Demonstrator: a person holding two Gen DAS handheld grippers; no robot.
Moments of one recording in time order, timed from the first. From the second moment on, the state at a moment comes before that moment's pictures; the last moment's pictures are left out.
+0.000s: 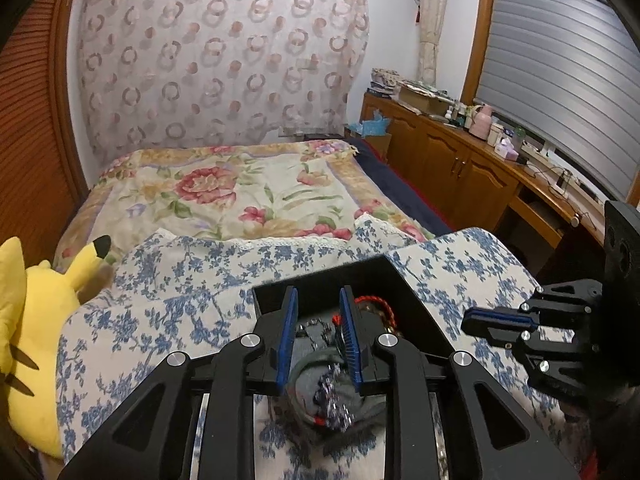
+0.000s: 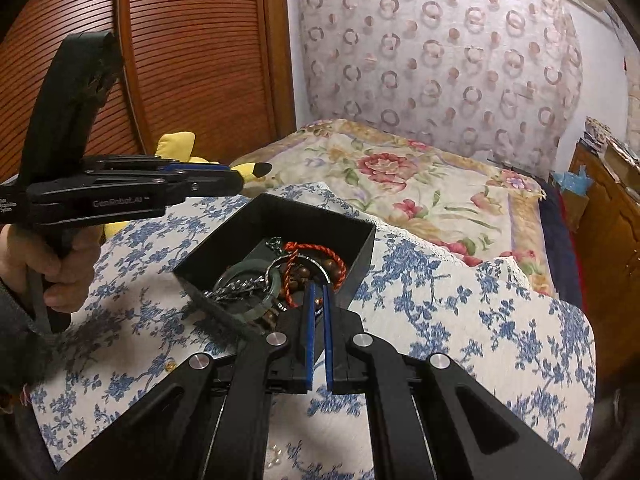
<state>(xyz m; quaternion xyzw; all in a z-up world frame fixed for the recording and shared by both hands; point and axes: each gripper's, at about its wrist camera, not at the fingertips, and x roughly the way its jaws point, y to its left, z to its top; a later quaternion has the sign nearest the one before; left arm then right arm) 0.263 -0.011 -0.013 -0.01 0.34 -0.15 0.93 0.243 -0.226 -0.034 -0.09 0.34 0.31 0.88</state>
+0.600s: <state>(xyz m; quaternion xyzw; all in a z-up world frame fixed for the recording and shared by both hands) 0.169 -0.003 -0.046 0.00 0.37 -0.17 0.91 0.171 -0.239 -0.062 -0.09 0.37 0.30 0.88</state>
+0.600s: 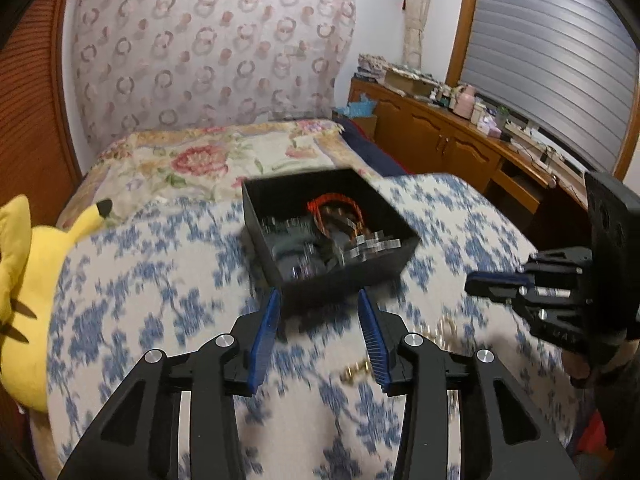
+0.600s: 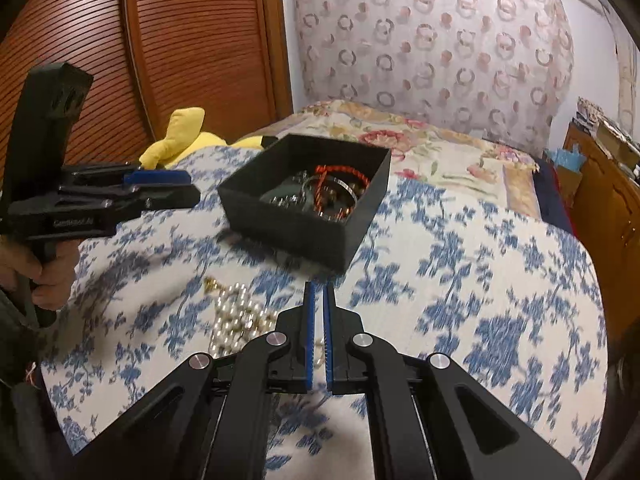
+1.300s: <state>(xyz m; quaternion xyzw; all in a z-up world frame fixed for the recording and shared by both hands) 0.169 -0.029 -0.092 0.04 0.43 -0.22 0.87 0.157 -0.254 -0.084 -0.06 0.39 0.29 0.87</state>
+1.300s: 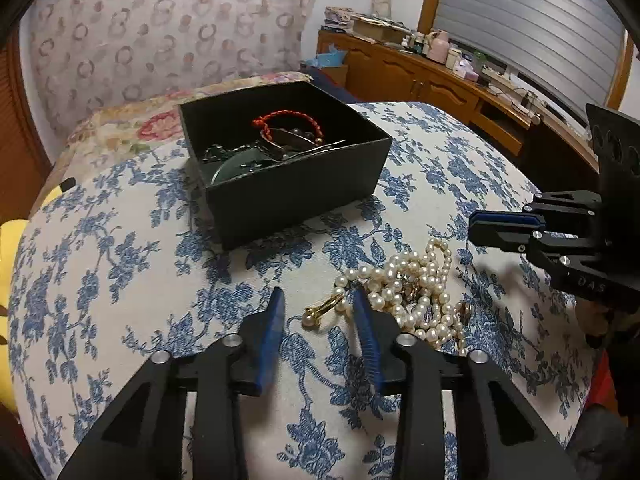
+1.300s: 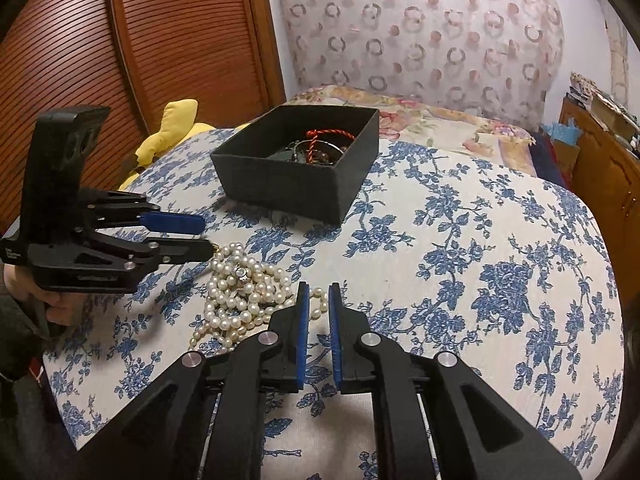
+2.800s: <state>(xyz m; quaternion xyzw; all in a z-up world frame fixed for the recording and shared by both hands) 0.132 0.004 -0.069 -0.01 0.39 -0.20 0.90 0.155 -0.248 -0.084 -0.15 0.38 0.24 0.88</state>
